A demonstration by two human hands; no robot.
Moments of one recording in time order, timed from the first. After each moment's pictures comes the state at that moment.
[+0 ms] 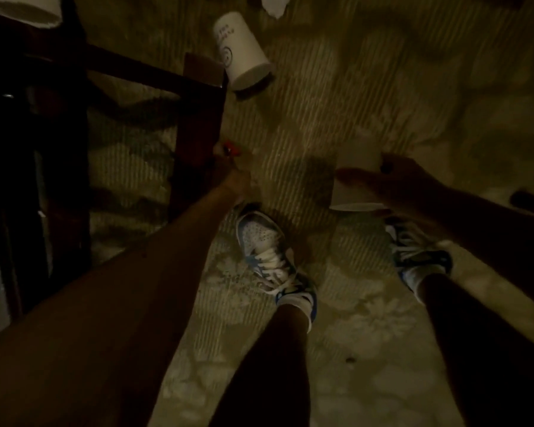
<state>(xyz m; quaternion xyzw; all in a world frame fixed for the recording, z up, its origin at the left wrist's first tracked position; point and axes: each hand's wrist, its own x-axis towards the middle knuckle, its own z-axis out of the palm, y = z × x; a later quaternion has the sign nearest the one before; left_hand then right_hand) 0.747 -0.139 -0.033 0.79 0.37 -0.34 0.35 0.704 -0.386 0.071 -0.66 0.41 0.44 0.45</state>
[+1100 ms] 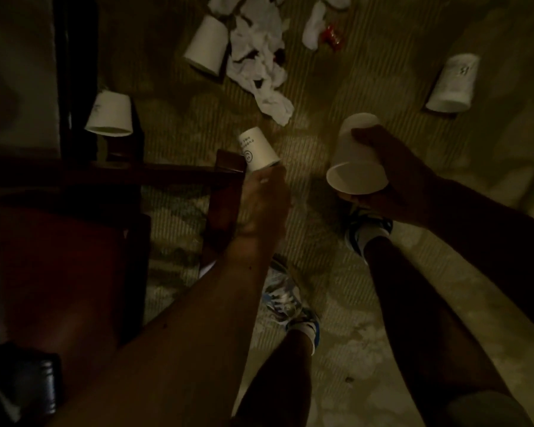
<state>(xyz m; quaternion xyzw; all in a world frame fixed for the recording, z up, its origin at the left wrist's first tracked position) 0.857 -0.236 0.124 0.65 0.47 -0.31 0.51 0.859 -0.401 0.165 -0.34 0.53 0.29 0.72</state>
